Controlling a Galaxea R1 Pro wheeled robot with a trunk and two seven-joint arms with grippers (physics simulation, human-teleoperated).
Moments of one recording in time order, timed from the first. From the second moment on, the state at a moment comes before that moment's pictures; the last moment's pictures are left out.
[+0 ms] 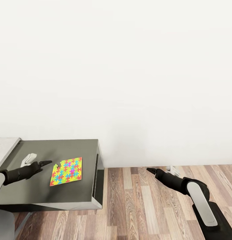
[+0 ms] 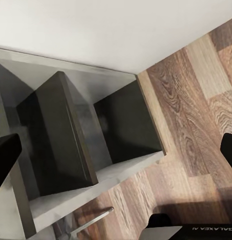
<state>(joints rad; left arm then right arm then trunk) -0.61 0.50 0.26 -0.85 0.54 0.85 -0.62 -0.33 -0.13 -0.07 -1.47 -0.97 0.89 -0.18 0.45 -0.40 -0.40</state>
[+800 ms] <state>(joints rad) -0.63 0.48 0.19 -0.78 0.52 0.85 -0.62 -0.33 -0.13 -0.07 -1.47 -0.97 0.89 -0.18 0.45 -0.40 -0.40</state>
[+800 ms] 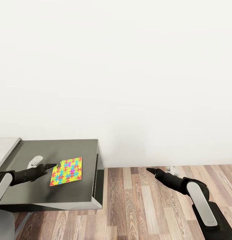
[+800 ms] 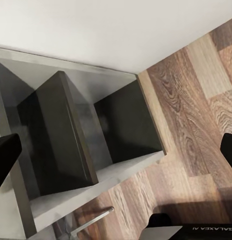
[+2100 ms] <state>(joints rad) -0.63 0.47 0.19 -0.78 0.52 0.85 -0.62 -0.33 -0.13 -0.06 -1.47 -0.98 0.89 -0.18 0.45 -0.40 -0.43</state>
